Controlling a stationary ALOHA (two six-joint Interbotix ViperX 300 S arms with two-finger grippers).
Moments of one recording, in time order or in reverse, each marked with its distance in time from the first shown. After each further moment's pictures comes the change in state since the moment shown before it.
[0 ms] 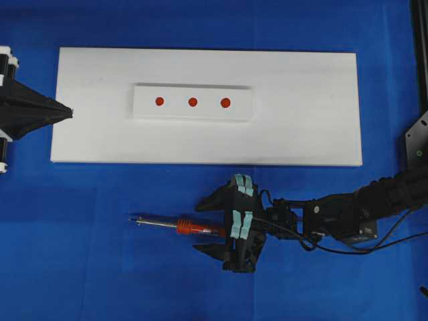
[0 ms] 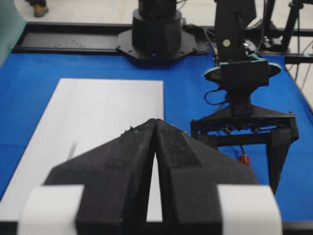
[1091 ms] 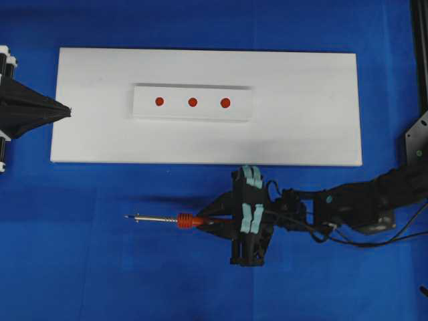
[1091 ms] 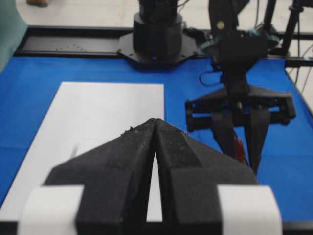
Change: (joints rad) left arm 0.002 -0.015 0.000 0.002 0.002 0.002; right arm -0.032 -0.147 0.054 0.002 0.049 -0.089
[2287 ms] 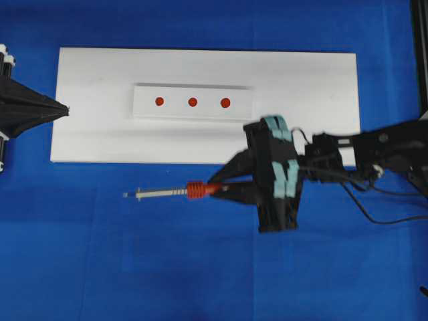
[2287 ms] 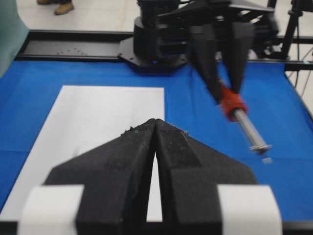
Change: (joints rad) left arm 0.002 -0.009 0.000 0.000 -0.002 0.002; right arm -0.196 -0.365 -0.017 -0.083 0.457 -0.247
